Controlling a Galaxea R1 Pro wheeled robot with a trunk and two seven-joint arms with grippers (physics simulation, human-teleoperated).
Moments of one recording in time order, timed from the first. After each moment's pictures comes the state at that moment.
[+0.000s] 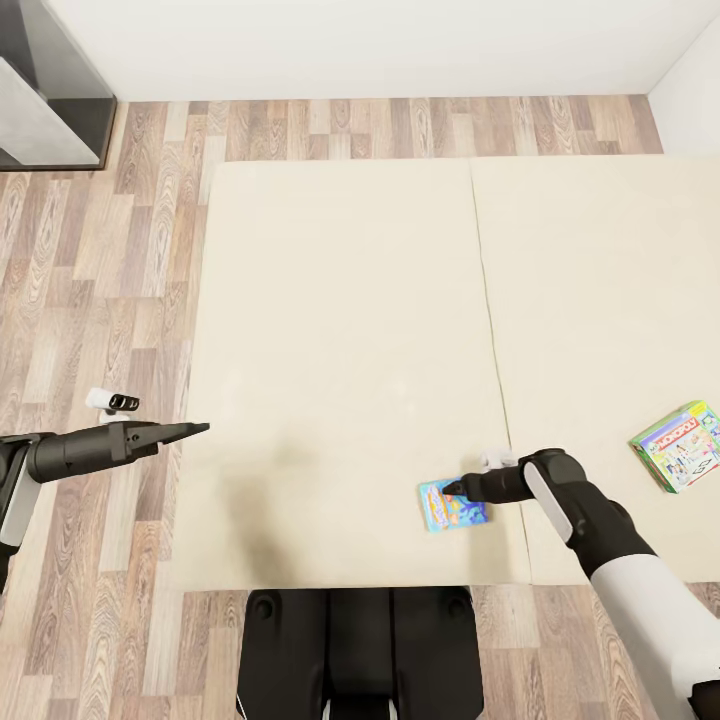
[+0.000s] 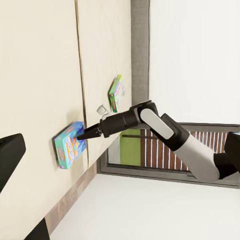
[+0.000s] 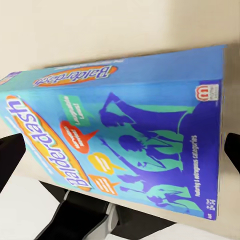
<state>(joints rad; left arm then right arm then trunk) -0.69 0.42 0.24 -1.29 0.25 1.04 -1.57 -0.80 -0.22 0.18 -0.94 -0.29 1.02 0.35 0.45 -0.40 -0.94</state>
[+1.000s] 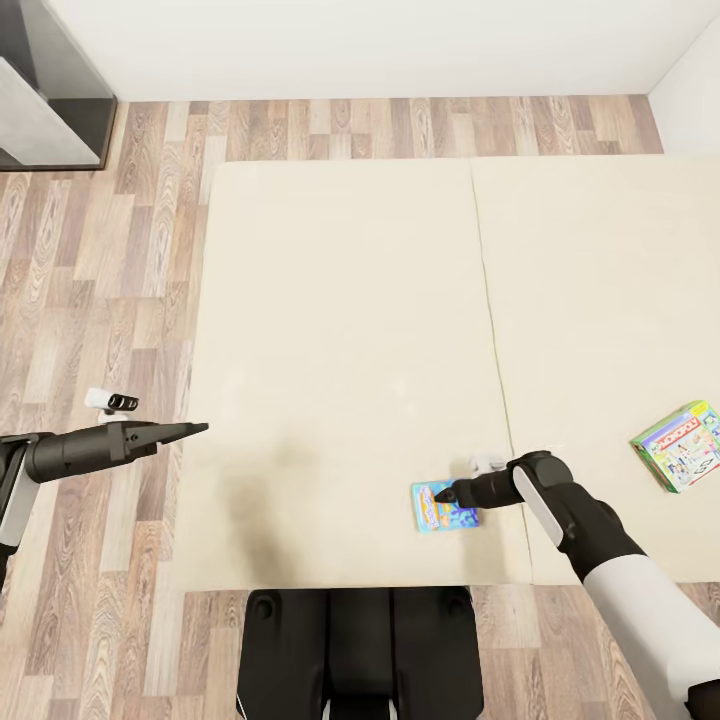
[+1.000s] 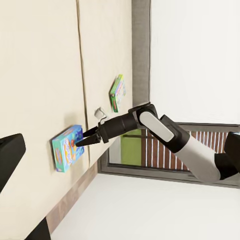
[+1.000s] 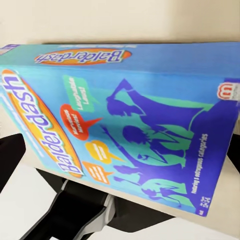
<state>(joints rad) -0.69 0.42 0.24 -1.29 0.25 1.04 -1.57 -0.80 -0.21 0.25 -0.94 -0.30 1.02 0.35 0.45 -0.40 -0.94</state>
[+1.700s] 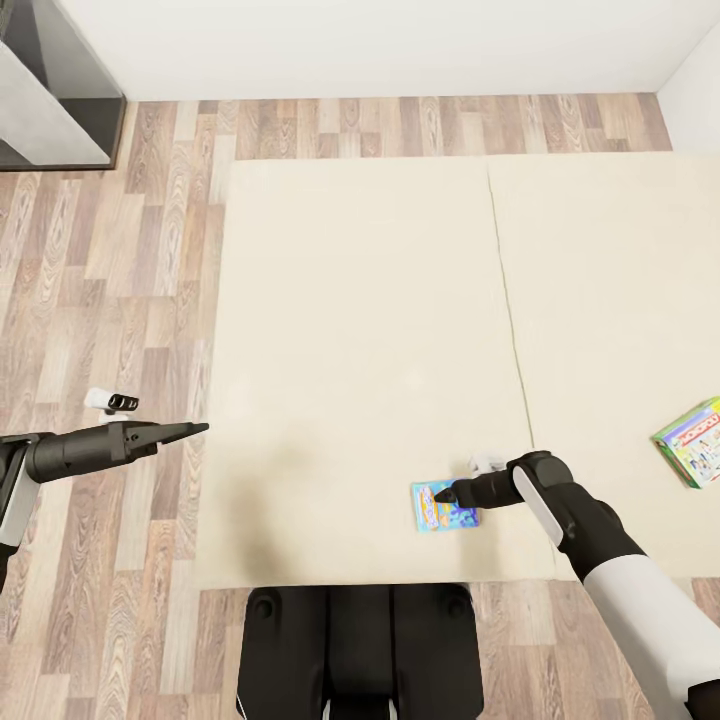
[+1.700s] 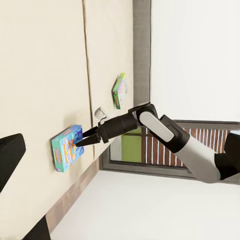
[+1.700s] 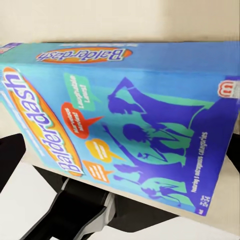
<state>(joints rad) -0.69 0.42 0.24 -1.29 0.24 1.04 -1.57 -0.80 -0.21 0.25 -0.94 -0.30 1.02 0.35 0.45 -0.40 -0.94</state>
